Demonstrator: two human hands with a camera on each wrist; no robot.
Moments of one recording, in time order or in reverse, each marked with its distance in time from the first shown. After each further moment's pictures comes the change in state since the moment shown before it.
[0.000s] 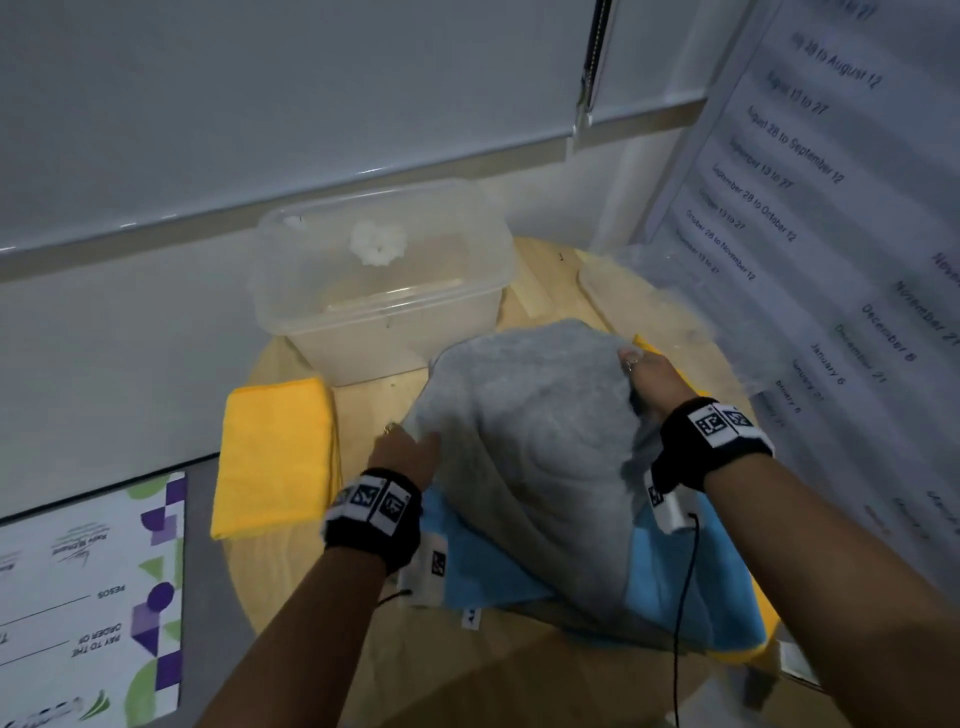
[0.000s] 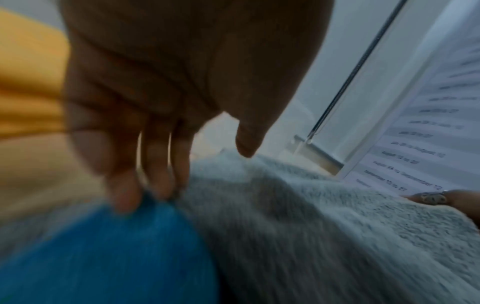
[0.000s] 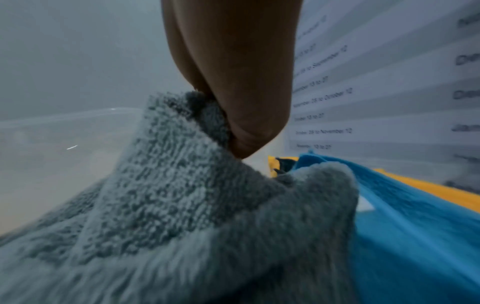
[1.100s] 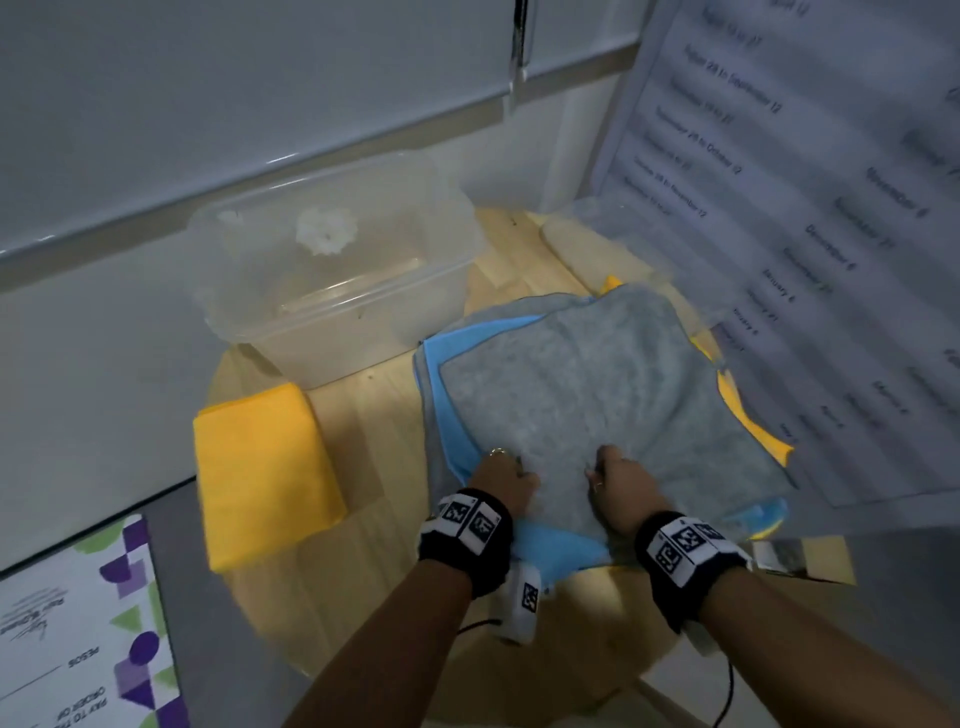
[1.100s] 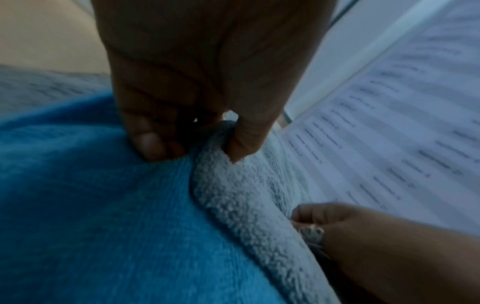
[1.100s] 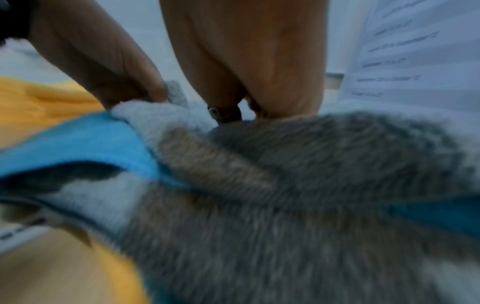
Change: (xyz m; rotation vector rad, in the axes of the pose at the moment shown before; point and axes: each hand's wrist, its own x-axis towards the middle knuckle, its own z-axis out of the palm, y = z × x) left_hand -0.041 0.032 0.072 -0.119 -0.348 0.303; right_hand -0.149 0.086 0.079 -0.682 -0.010 0.076
